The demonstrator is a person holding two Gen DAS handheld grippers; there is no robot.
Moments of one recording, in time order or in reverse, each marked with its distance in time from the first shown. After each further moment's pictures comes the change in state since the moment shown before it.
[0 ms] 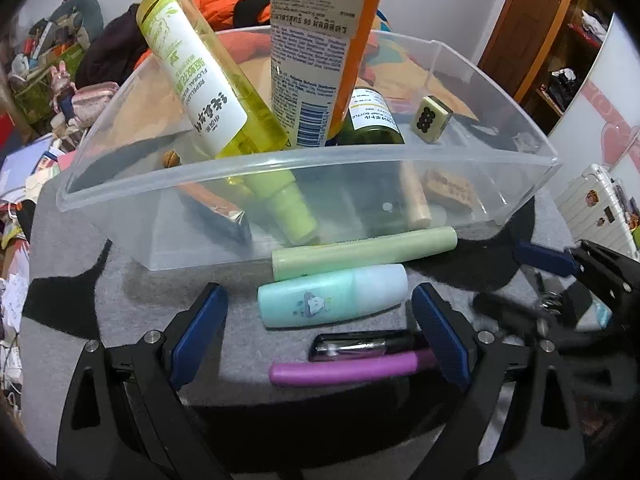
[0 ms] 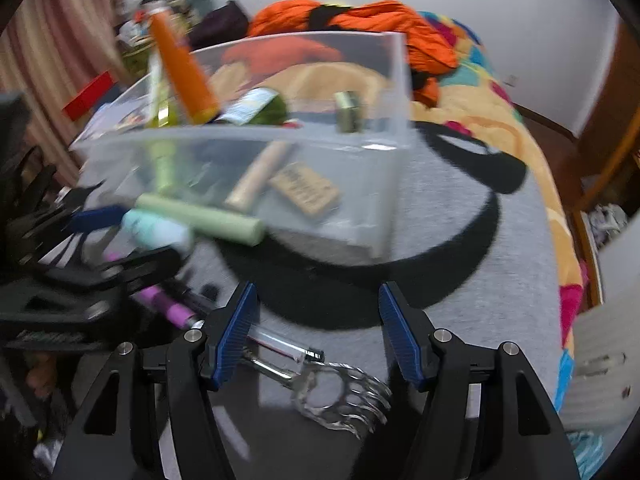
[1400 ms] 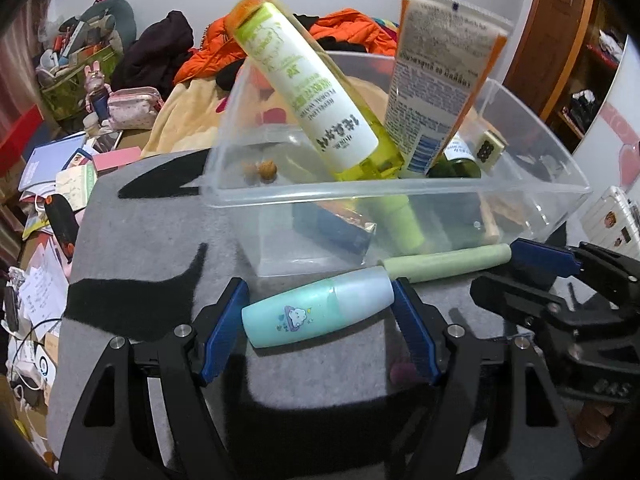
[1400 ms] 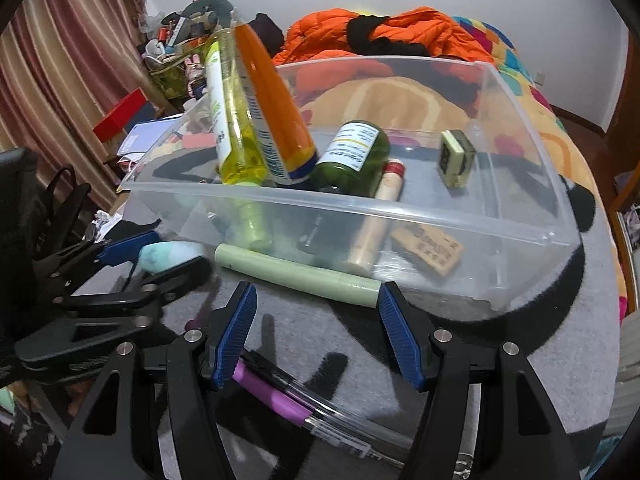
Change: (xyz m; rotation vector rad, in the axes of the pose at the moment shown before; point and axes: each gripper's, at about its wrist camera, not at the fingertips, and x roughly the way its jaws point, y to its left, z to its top) left arm -0.020 0.051 -0.003 -0.046 -0.066 0.076; right arm 0.013 0.046 0.028 0.056 -0.048 0.128
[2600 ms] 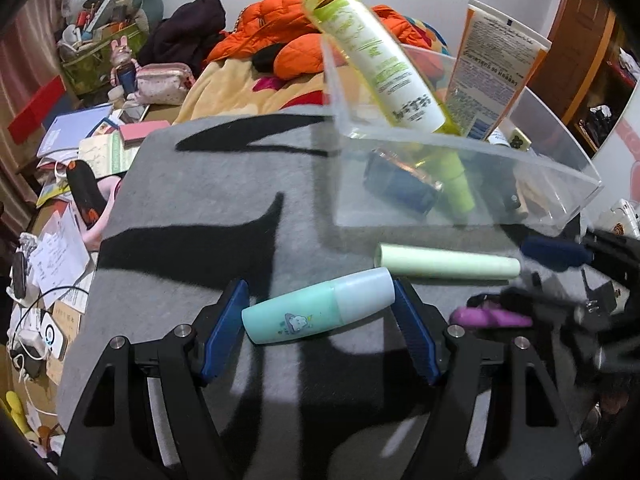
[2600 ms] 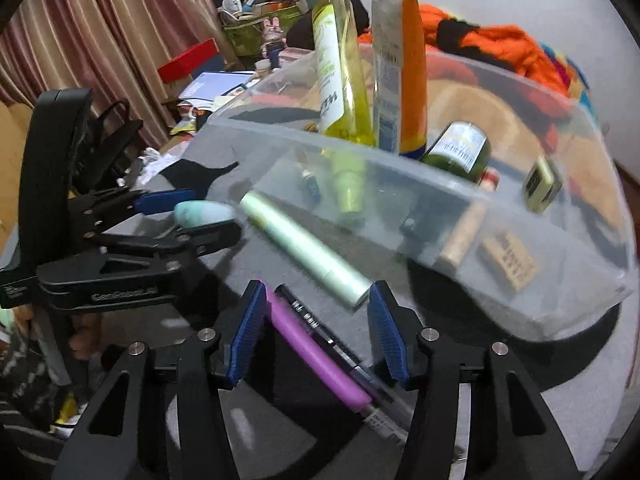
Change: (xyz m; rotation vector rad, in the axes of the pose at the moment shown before) left arm -0.017 0.046 -0.026 -0.086 0.031 0.026; right arm 0.001 0.037 -0.005 -0.252 0.063 0.111
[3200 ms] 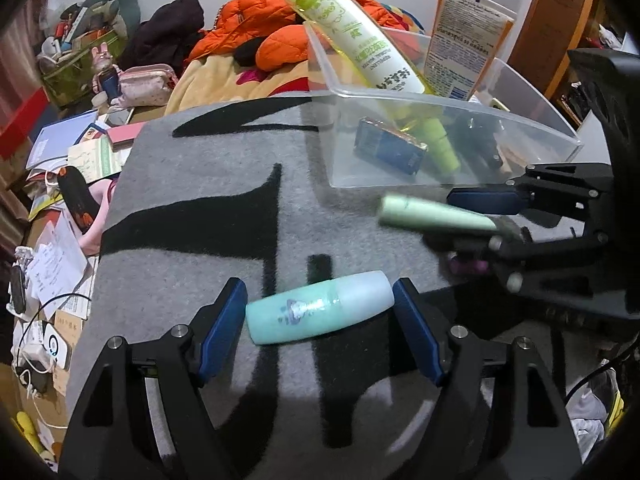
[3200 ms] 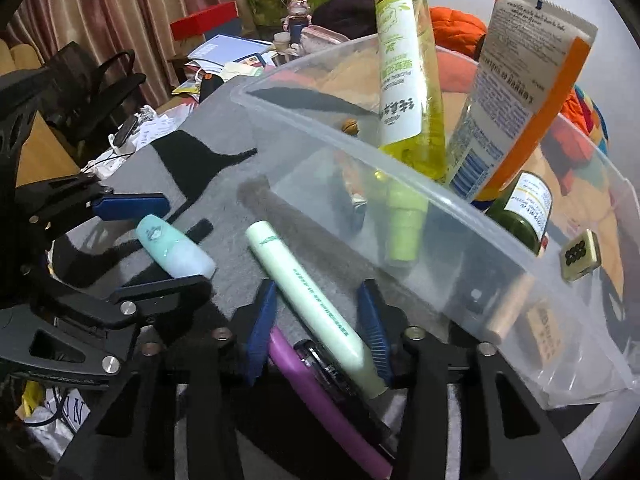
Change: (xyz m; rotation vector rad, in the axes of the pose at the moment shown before) left arm -0.008 0.004 -0.015 0.078 0.028 -0.033; right arm 0.040 0.029 0.022 -0.160 0.081 -0.055
